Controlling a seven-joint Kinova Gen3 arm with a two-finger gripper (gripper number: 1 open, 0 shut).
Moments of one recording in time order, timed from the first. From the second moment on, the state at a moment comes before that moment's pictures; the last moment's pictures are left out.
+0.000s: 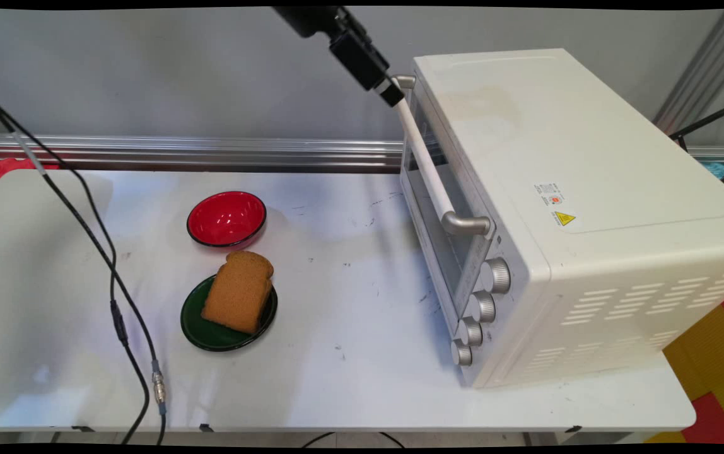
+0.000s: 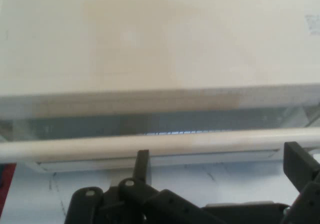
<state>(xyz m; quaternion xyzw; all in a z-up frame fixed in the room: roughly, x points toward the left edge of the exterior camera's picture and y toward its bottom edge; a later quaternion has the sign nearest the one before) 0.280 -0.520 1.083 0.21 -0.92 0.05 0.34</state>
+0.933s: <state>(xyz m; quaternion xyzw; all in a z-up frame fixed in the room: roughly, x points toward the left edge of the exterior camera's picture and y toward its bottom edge) 0.252 -0.545 1.073 0.21 -0.92 0.03 0.33</state>
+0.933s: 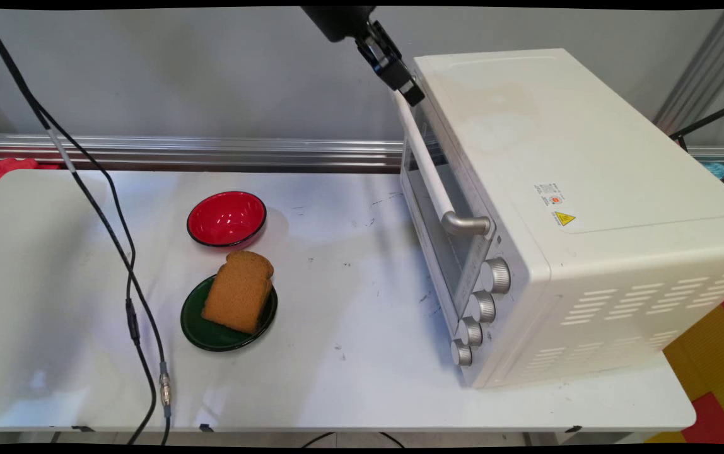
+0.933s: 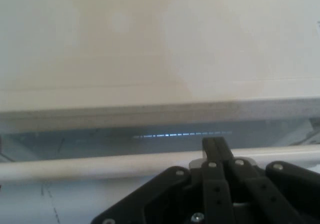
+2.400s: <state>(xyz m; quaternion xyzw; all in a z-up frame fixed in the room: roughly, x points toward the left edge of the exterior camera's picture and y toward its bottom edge) 0.244 -0.562 0.990 0.22 -0.92 0.04 0.32</state>
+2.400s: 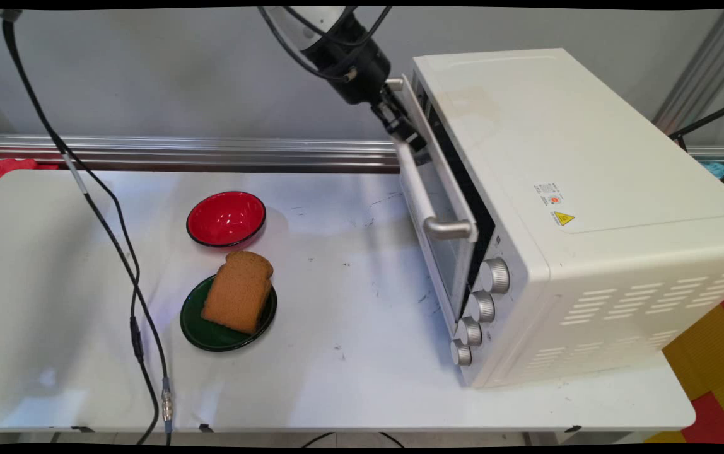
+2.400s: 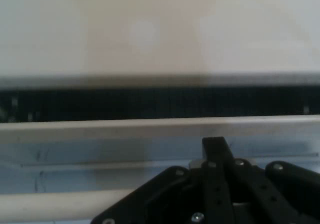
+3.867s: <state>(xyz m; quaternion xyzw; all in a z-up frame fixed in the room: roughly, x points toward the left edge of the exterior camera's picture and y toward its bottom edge) 0.331 -0.519 0.904 0.17 -0.94 0.04 0.30</state>
